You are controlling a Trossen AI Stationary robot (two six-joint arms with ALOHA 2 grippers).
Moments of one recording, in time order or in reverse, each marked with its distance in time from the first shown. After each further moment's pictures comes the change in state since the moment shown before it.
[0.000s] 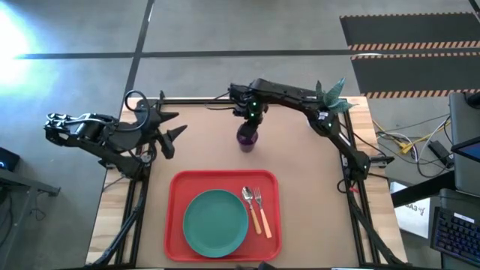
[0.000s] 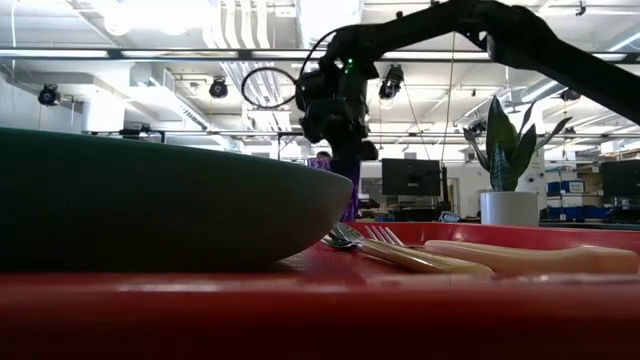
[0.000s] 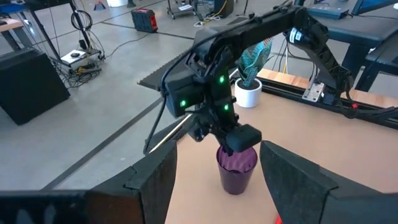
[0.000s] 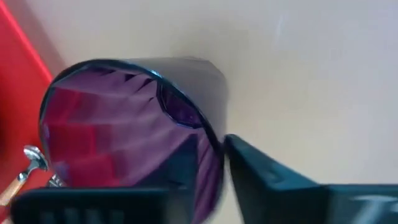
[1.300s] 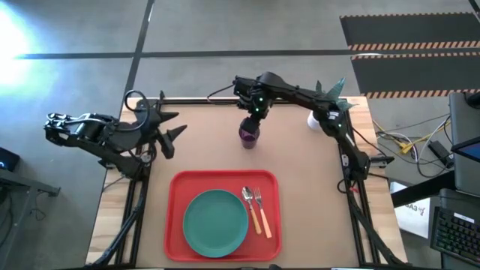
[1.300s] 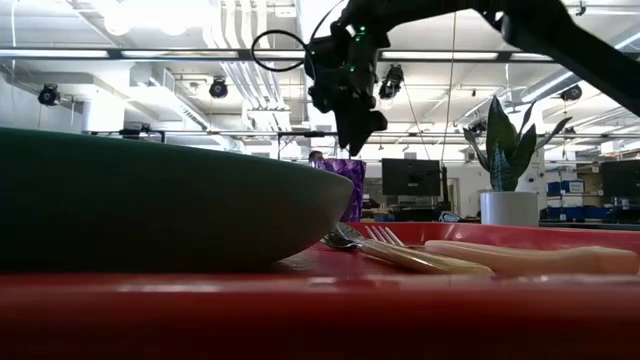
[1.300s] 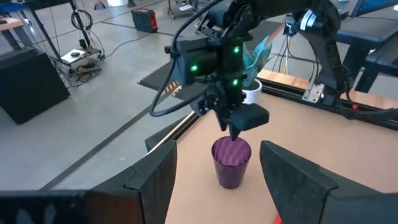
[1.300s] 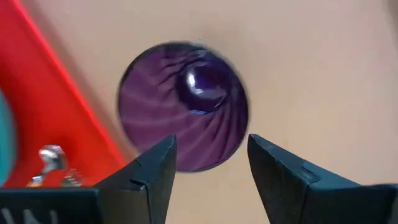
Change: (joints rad) left arm -0.002 -0.001 0.000 0.000 0.000 -0.005; right arm 0.015 -0.121 -0.001 -0.030 0.085 0.083
